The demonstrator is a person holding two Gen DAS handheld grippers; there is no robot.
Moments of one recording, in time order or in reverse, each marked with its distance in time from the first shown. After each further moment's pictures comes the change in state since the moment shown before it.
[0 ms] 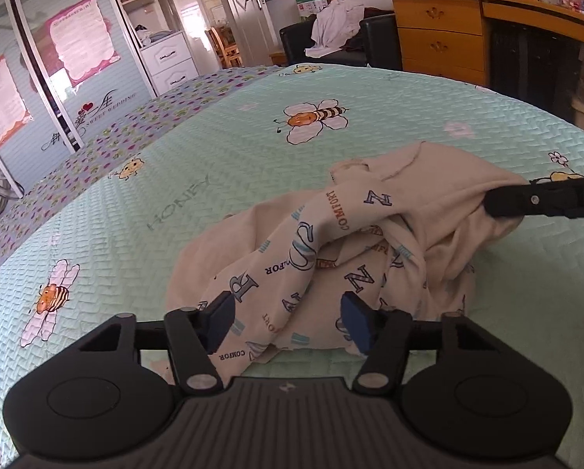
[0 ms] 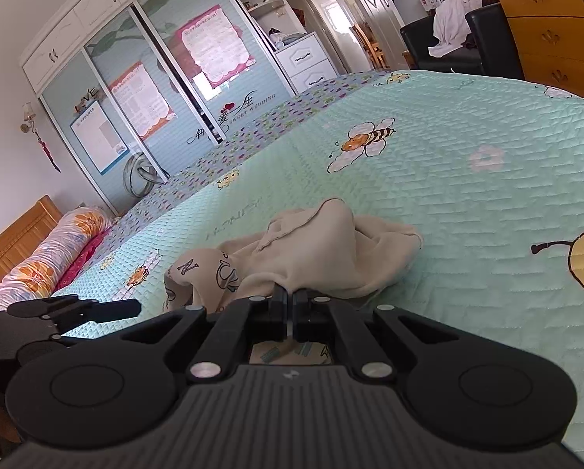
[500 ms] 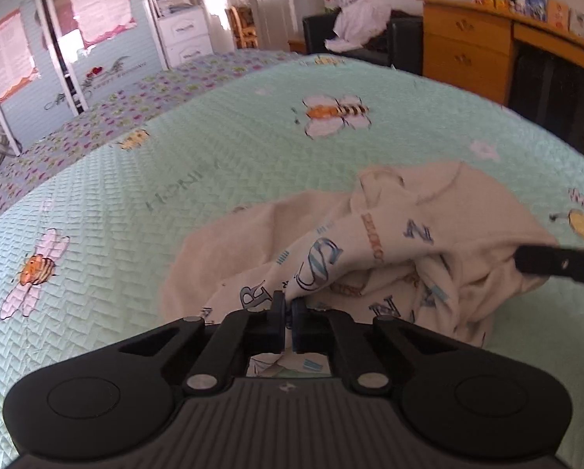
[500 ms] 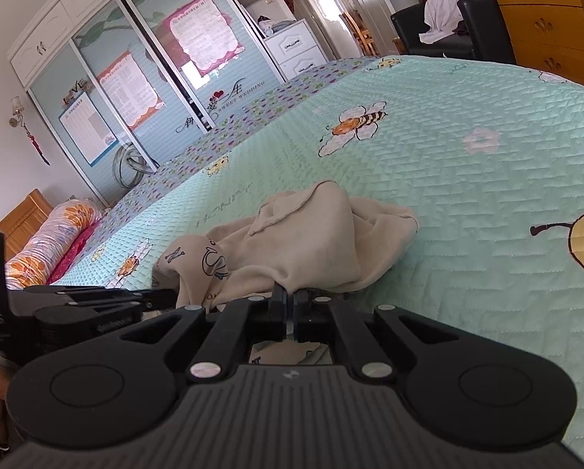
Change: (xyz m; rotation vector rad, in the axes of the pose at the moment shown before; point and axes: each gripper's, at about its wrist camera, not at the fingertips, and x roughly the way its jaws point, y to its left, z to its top) left arm 0.009 0.030 0.018 -0.141 0.018 -0.023; right arm 0.008 0.000 -0.003 0.014 0.043 -0.038
